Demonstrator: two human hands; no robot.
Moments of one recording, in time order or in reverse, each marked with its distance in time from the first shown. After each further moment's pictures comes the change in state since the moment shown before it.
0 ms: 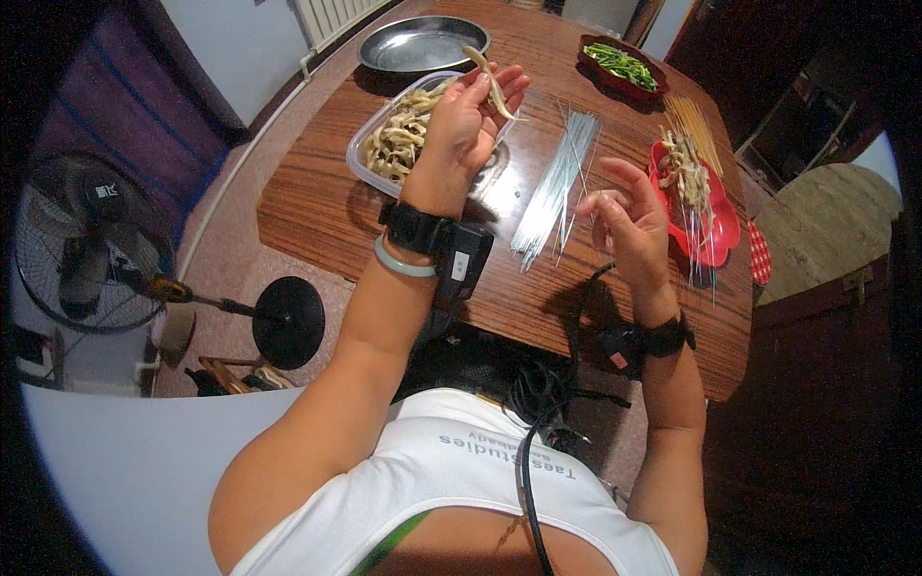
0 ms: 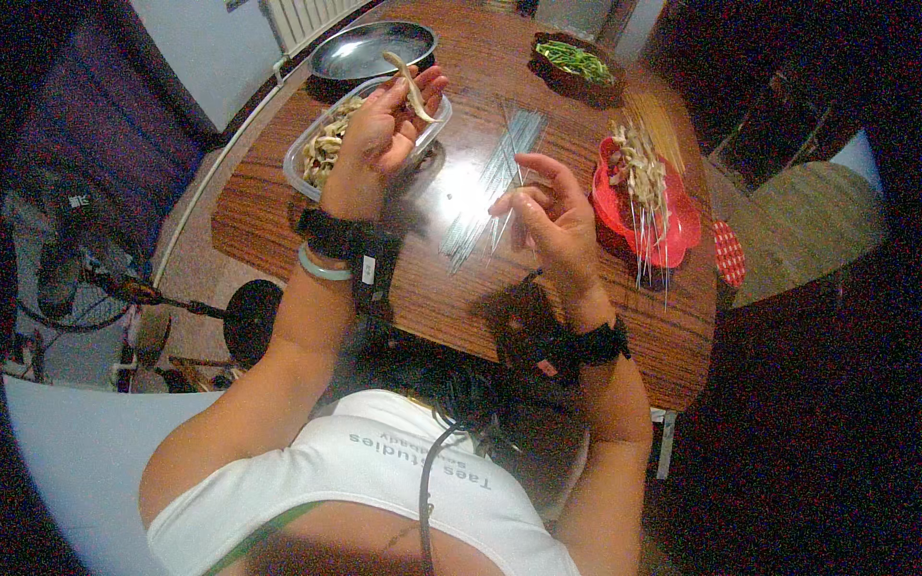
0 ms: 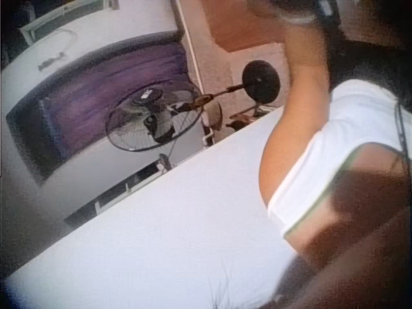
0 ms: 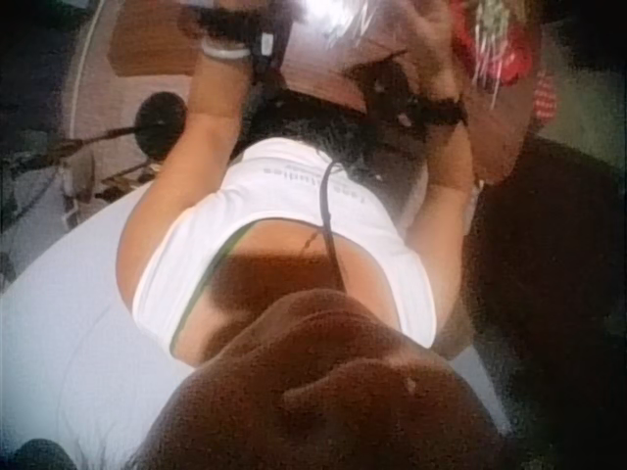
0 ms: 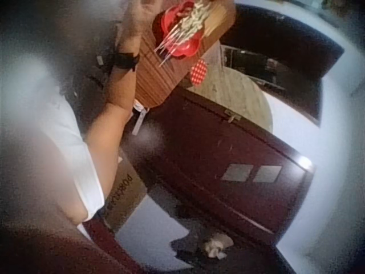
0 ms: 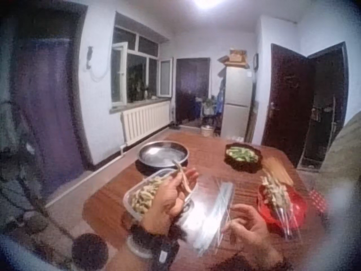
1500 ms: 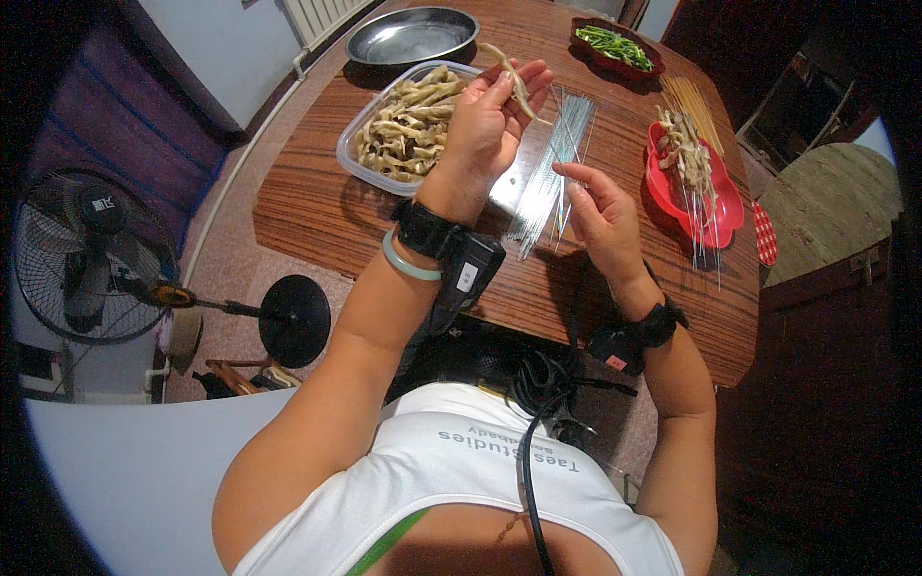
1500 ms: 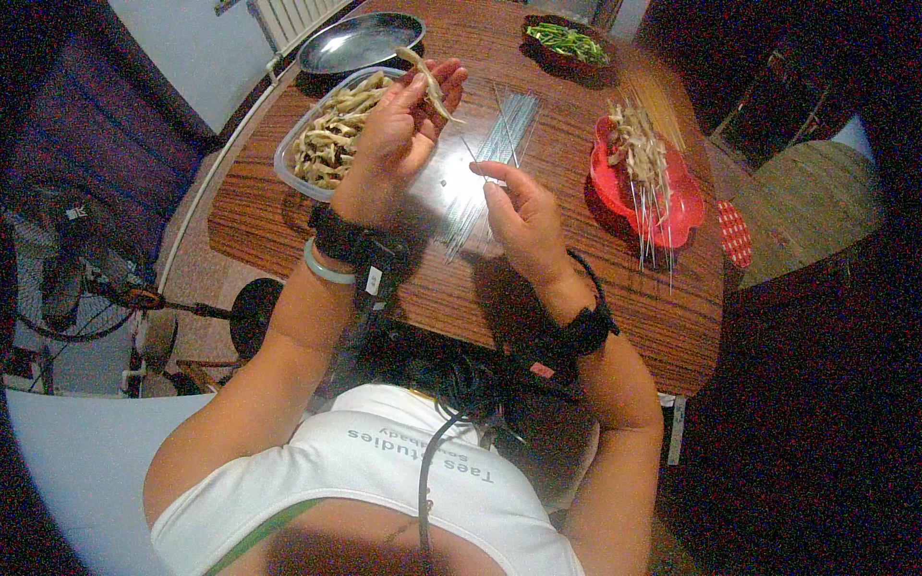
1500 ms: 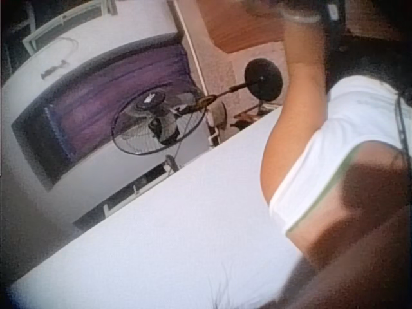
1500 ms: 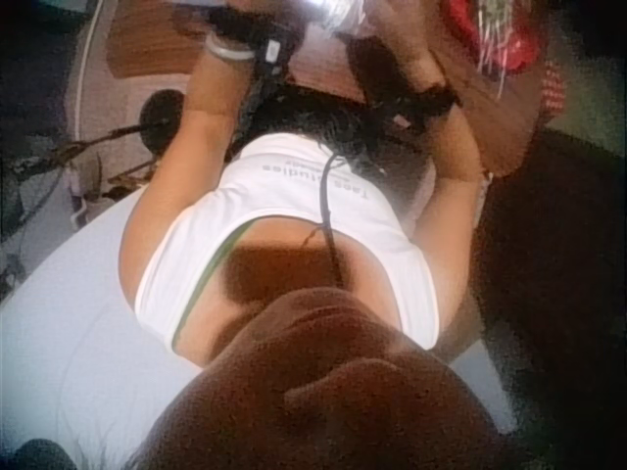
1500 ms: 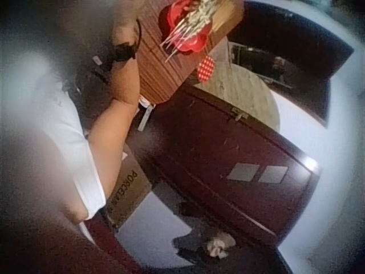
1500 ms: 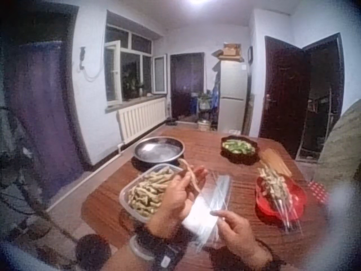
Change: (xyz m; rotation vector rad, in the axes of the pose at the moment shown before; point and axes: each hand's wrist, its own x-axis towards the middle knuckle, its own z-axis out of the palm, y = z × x) left_hand -0.014 -0.026 0.022 -0.012 -0.038 -0.007; right_hand -0.003 0.029 0.010 -0.251 0.040 0.105
